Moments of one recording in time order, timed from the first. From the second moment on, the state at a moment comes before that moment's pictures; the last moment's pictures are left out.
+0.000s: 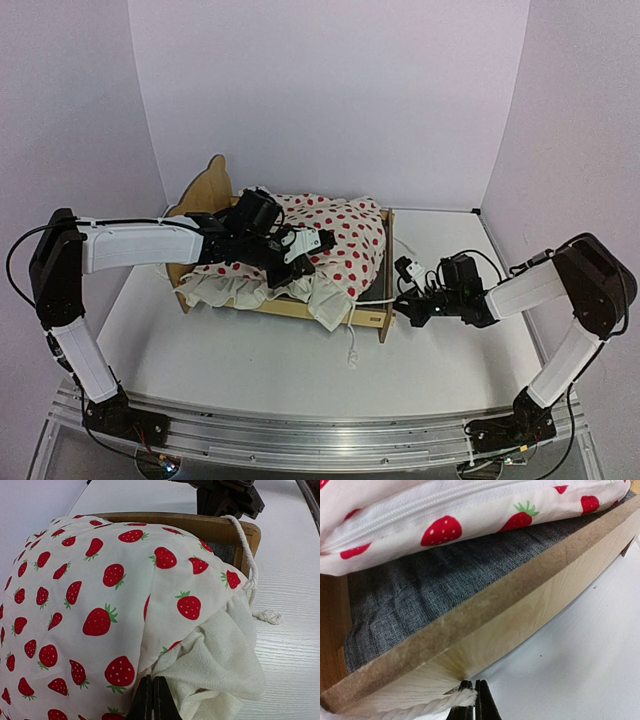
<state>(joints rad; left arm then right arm) -0.83 1.73 1.29 -0.26 0.23 0.58 0.45 1.67 0.58 0.42 -0.41 -0.14</state>
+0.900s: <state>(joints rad) -0.82 1.73 1.29 -0.26 0.23 0.57 0.46 1.23 0.84 -0.20 -0.37 -0.23</state>
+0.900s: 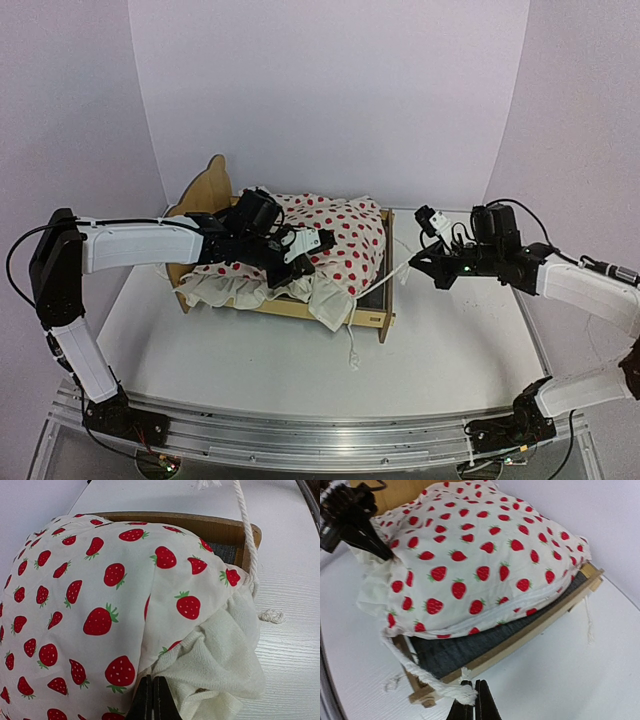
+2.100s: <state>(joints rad) -0.76 1.68 1.25 -0.28 0.21 0.57 0.65 1.65 1.23 -0.46 -0.40 -0.24</state>
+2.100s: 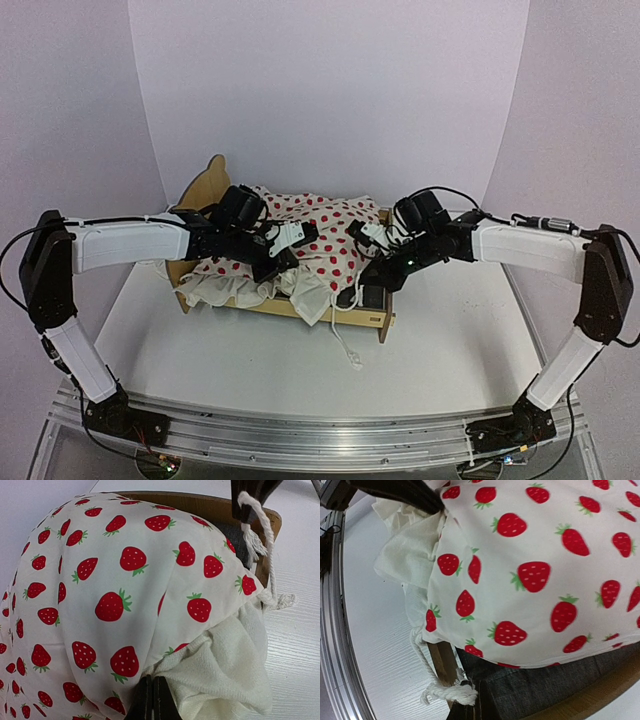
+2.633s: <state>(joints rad) -0.76 1.68 1.25 -0.28 0.21 0.57 0.69 1.73 1.23 -0.46 -0.39 -0.27</state>
